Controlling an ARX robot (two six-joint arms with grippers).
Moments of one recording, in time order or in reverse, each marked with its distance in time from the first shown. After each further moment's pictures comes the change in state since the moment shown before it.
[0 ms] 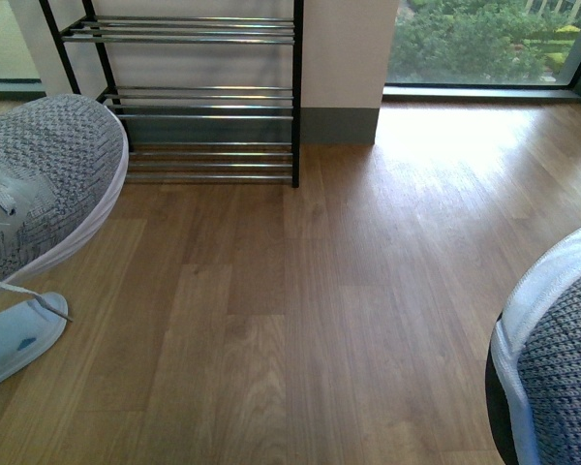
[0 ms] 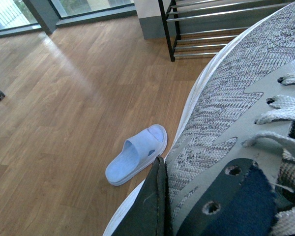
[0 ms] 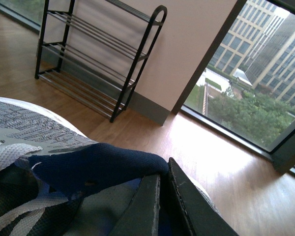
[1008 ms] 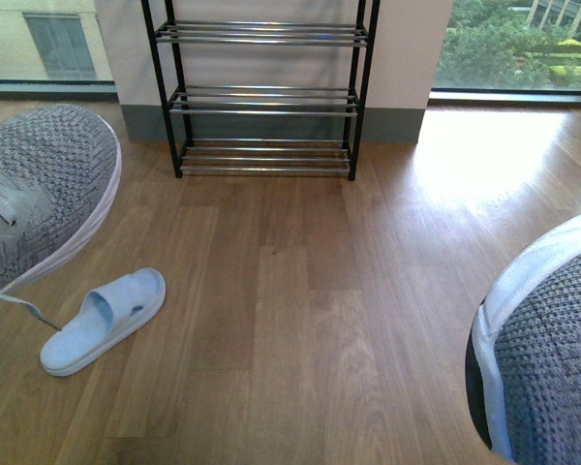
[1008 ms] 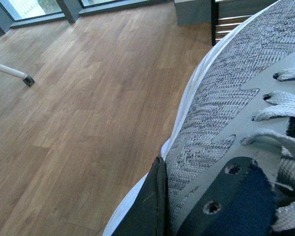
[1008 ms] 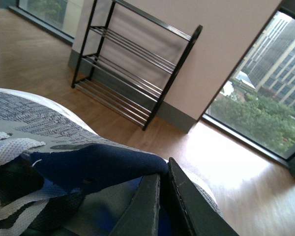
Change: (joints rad) left arm 0.003 0.000 0.000 0.000 -0.002 0.000; right arm 0.002 0.000 0.002 0.000 -0.006 -0.006
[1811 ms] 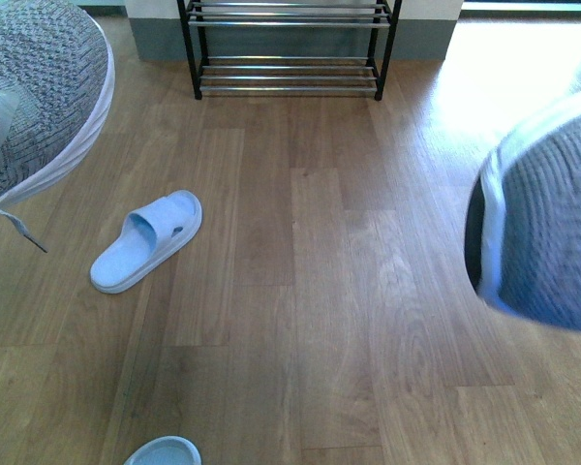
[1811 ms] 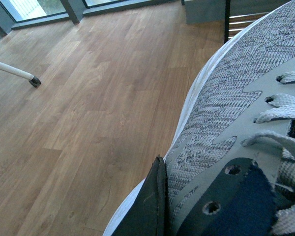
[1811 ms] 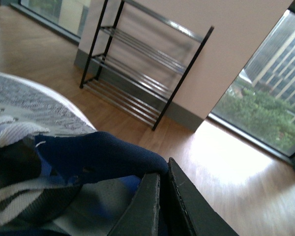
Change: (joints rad) left arm -0.001 0.000 0.000 0.000 0.001 0.000; right arm 0.006 0.041 0.003 0.005 0.011 -0.026
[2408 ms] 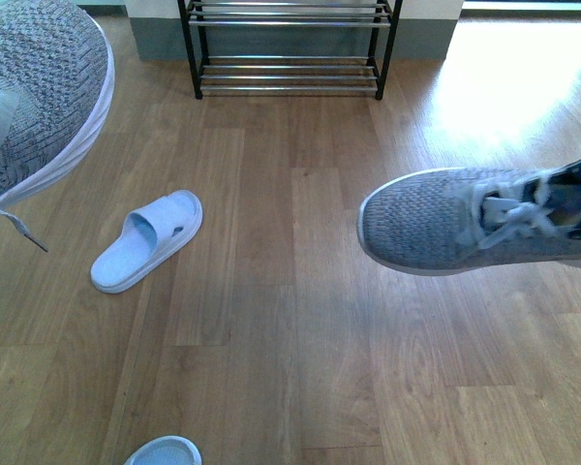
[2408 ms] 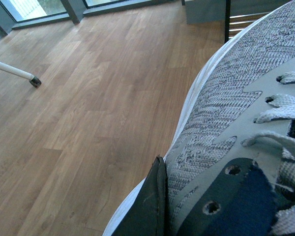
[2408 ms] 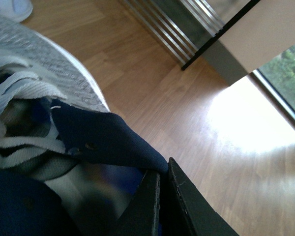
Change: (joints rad) left arm 0.000 0.000 0.000 0.000 0.000 0.000; right arm 0.392 1.258 0.285 0.598 0.444 -0.355
